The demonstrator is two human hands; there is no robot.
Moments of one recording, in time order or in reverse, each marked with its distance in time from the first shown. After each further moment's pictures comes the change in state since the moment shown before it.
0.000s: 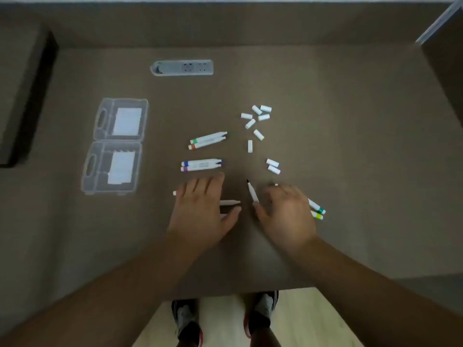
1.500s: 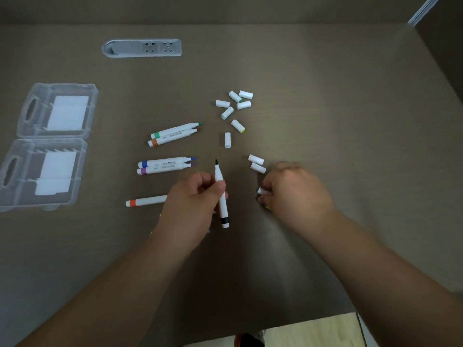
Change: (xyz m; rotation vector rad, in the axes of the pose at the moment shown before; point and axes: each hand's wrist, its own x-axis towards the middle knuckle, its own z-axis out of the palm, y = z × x) left_hand 0.047 0.038 0.029 -1.105 -0.117 -0.470; right_hand 0.057 0.053 0.003 -0.135 -0.192 -0.076
